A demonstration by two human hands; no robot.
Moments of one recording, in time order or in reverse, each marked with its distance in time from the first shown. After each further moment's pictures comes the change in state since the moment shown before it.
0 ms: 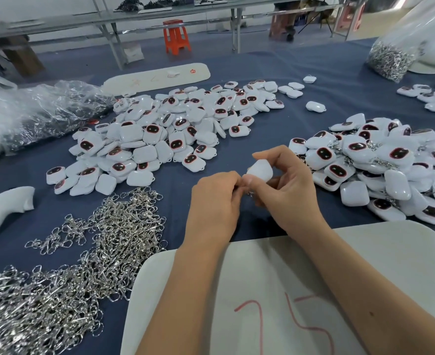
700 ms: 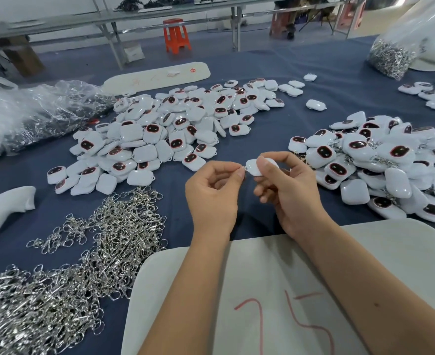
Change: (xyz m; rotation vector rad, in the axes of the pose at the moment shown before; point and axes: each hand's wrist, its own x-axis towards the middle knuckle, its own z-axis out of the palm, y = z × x) left_hand 0.001 0.011 0.013 -0.782 0.320 -0.373; right_hand 0.005 -0.004 0.000 0.432 0.084 0.302
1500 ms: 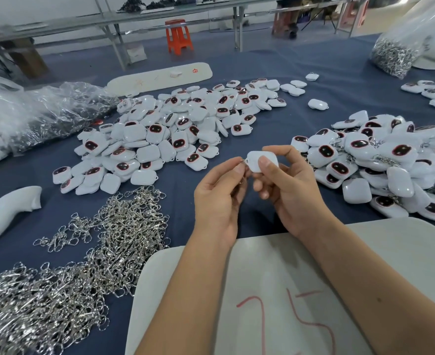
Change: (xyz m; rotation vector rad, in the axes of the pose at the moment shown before) left_hand -0.003 0.011 0.003 -0.562 -0.099 -0.466; right_hand -0.005 -0.008 0.003 0.080 -0.119 0.013
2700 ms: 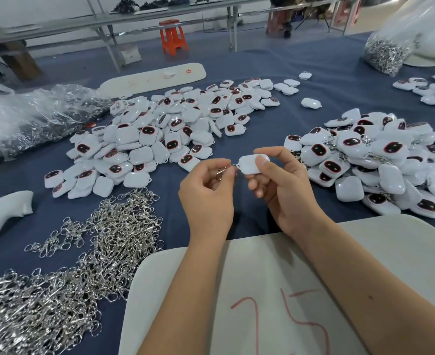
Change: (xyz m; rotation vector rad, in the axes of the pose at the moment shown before) left_hand 0.007 -0.007 -0.007 0.675 0.157 0.523; right_hand 0.004 0.004 -0.007 0.018 0.007 0.010
